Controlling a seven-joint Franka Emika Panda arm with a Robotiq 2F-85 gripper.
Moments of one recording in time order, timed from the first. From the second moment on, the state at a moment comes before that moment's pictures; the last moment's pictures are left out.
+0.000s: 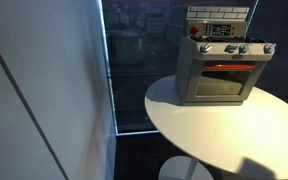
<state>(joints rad) -0.12 -0.74 0.08 -2.80 -0.19 1.96 0.14</state>
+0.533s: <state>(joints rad) -0.12 -0.74 0.08 -2.80 -0.19 1.96 0.14</state>
